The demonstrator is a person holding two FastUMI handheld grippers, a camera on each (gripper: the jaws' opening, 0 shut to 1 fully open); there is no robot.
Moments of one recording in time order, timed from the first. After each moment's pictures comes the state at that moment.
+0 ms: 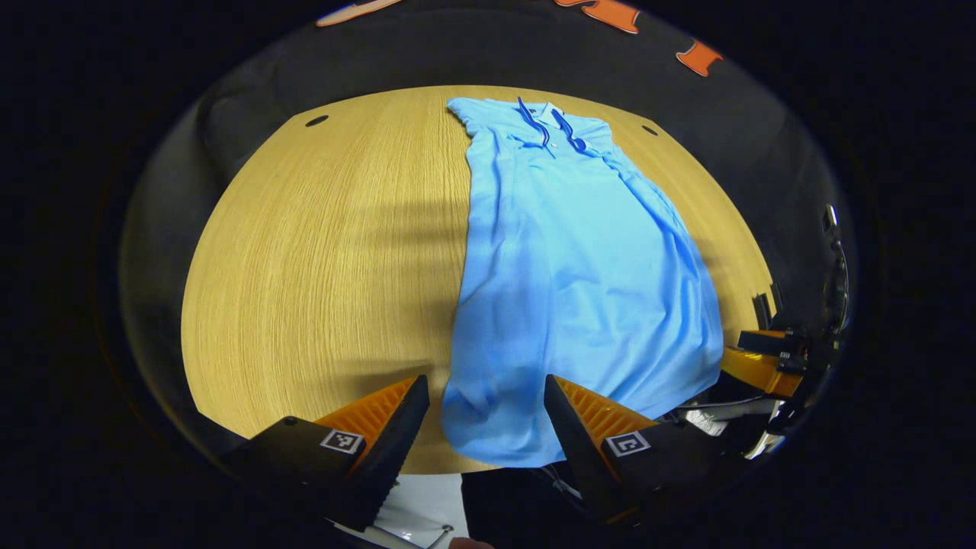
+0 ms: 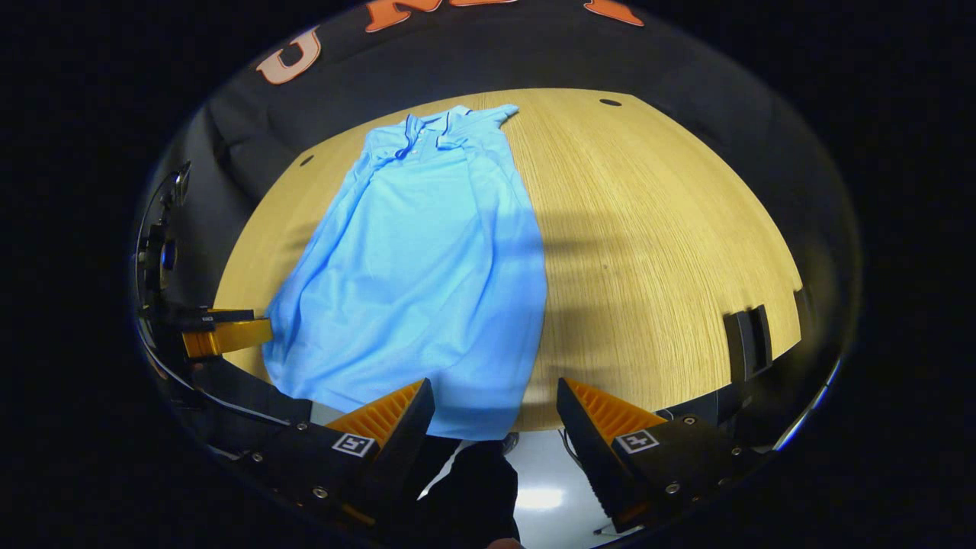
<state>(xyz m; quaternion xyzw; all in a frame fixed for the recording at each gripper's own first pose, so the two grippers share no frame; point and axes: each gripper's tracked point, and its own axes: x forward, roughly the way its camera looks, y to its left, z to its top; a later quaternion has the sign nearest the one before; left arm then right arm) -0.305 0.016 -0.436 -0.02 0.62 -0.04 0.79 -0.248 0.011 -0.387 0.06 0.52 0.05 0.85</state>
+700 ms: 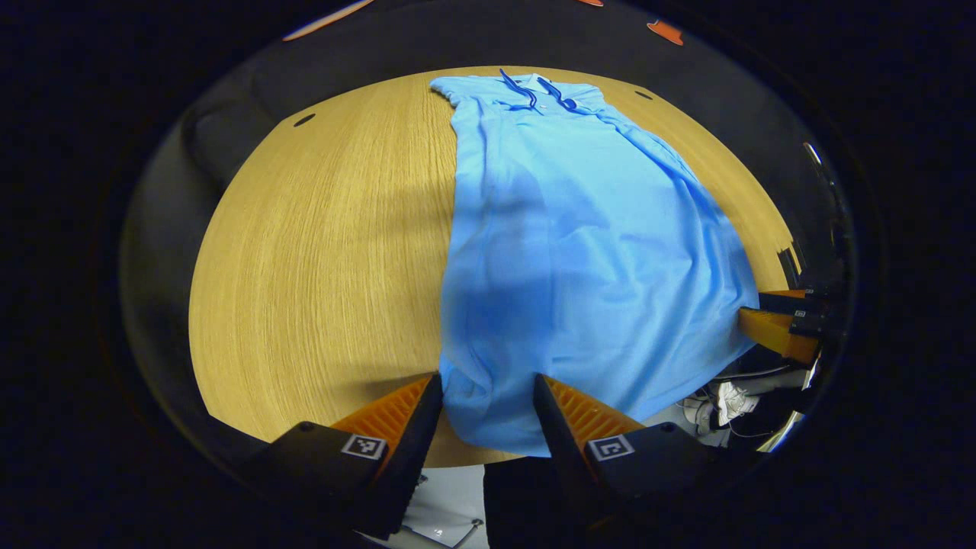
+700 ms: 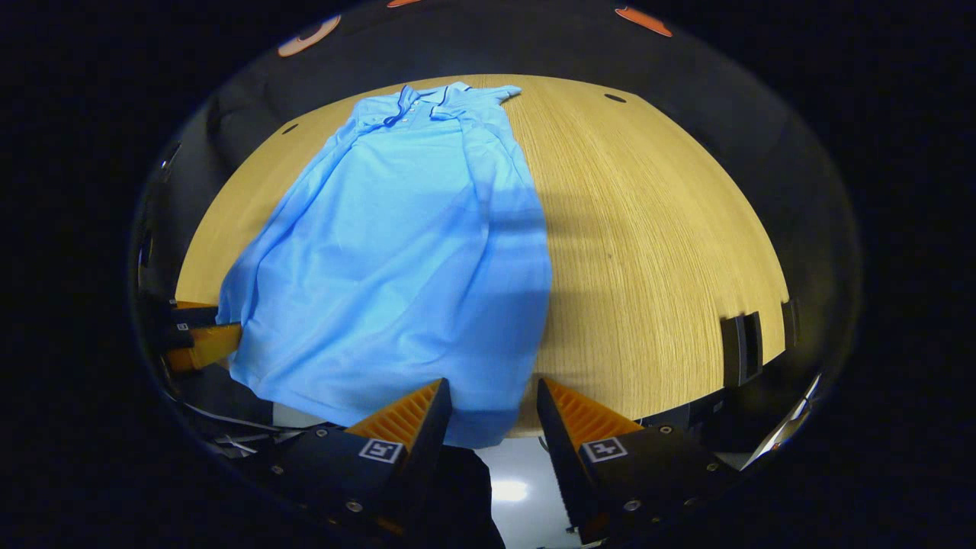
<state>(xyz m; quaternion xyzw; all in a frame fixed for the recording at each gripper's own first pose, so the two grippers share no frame) -0.320 -0.002 -0.457 0.02 0.64 -0.05 0.77 -0.239 0.008 -0.407 -0.01 0.54 0.02 0.84</state>
